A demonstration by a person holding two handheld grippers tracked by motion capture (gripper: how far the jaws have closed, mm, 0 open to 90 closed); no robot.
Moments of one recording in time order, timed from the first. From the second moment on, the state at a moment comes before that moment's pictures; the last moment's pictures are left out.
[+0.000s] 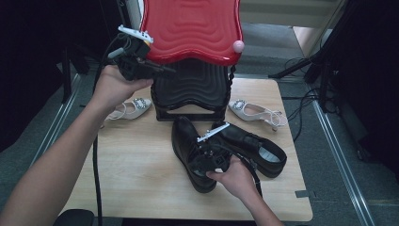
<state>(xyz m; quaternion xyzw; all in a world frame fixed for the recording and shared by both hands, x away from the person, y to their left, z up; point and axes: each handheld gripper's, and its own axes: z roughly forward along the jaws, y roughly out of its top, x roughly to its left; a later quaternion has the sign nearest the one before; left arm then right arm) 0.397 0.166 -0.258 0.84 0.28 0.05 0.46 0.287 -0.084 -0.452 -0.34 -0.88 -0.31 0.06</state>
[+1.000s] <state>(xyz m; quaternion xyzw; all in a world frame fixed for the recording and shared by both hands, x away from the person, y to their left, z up) 0.461 0.137 -0.228 0.83 0.32 0.11 0.45 0.304 -0.038 -0.479 -0.35 -0.91 -0.21 0.06</state>
